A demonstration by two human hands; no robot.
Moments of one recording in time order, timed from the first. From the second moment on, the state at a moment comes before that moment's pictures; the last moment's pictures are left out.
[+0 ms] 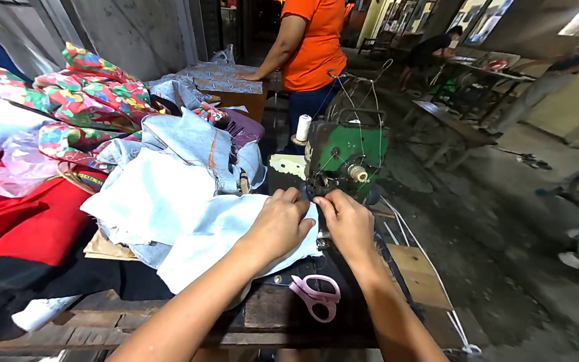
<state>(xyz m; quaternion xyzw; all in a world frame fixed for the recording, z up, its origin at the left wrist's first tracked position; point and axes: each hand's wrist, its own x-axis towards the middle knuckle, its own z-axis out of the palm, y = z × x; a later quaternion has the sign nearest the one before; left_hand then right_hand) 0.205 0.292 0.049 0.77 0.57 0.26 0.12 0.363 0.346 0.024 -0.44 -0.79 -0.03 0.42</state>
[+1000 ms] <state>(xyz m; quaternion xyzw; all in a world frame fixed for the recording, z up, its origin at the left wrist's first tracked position) 0.209 0.300 0.052 0.76 0.59 0.26 0.10 0.407 0.277 0.014 -0.39 -0.80 0.26 0.38</state>
